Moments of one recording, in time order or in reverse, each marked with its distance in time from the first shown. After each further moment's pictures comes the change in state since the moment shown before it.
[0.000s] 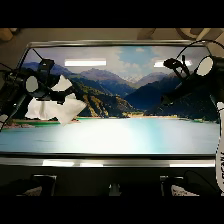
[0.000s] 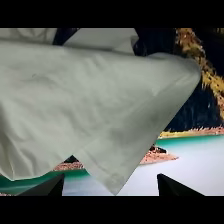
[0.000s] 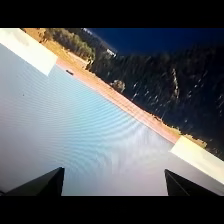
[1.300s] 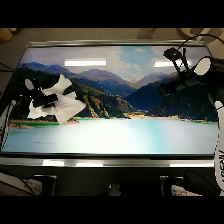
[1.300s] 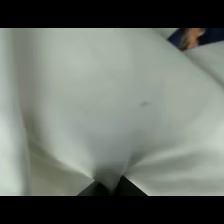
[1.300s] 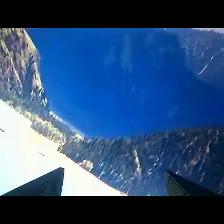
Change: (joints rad) left arm 0.358 -0.363 0.080 -0.280 0.131 0.013; right arm 0.000 -0.006 0.003 0.056 -0.276 -0.064
